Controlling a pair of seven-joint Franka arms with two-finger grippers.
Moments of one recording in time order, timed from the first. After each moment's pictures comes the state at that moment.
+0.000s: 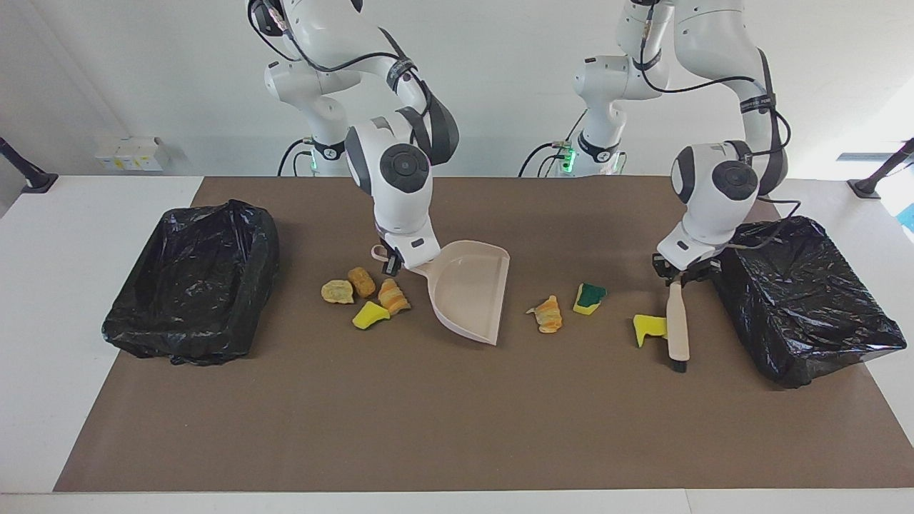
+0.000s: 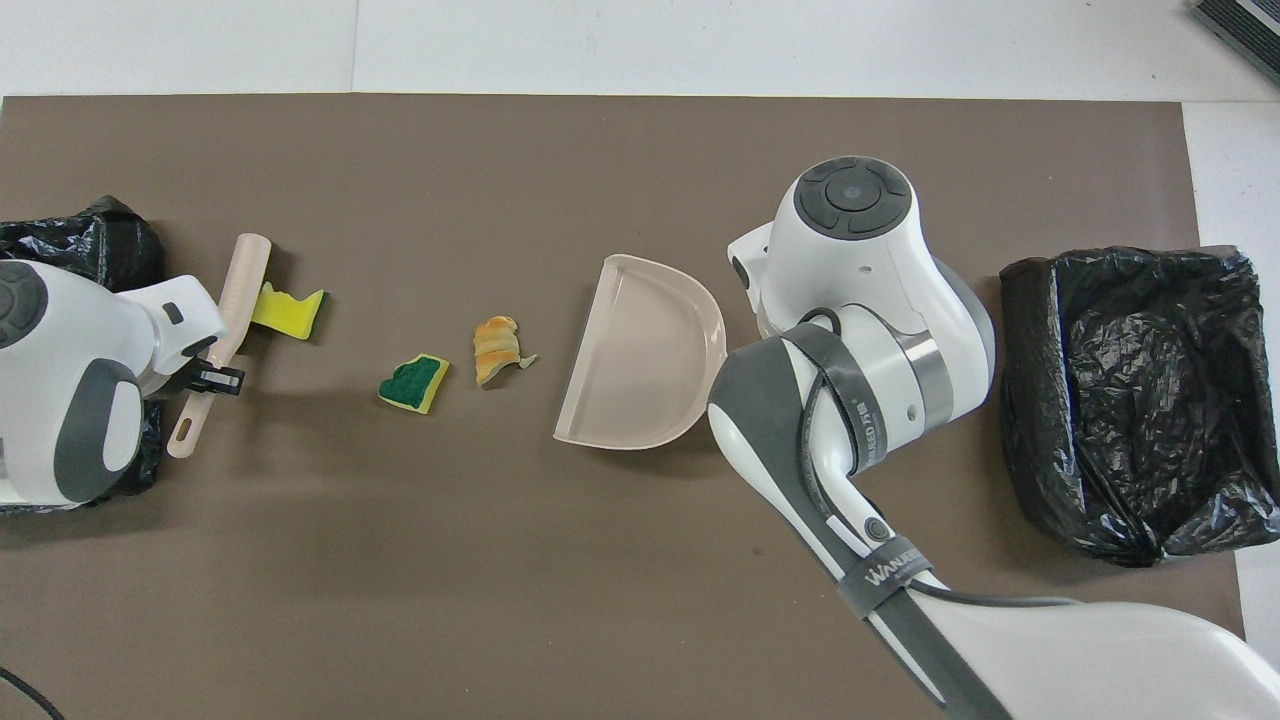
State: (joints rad) left arm -0.15 0.09 0.07 -2.19 0.17 2.22 0.13; right arm 0.42 0.35 0.04 -1.63 -0.07 1.72 -0.86
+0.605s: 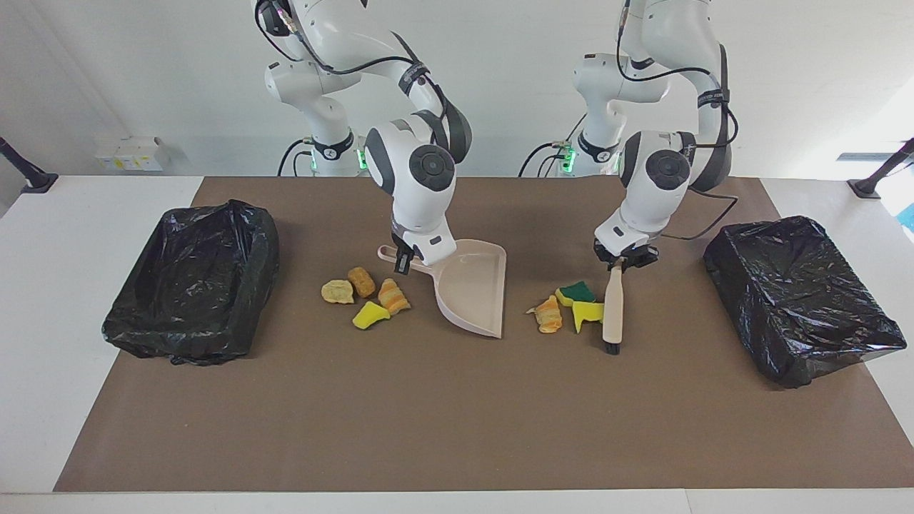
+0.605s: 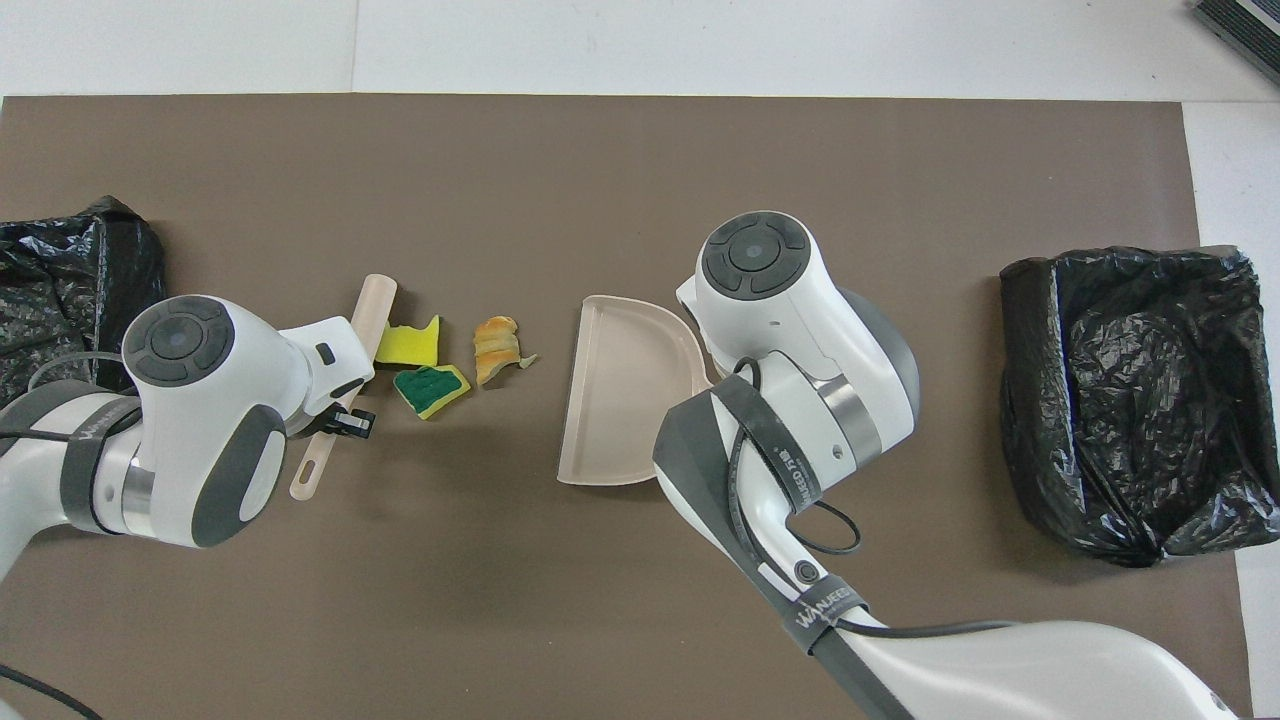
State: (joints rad) left arm -0.33 0.06 0.06 -2.21 0.03 2.16 0.04; right arm 0.45 0.35 0.04 -1.67 -0.12 1.73 -0.86
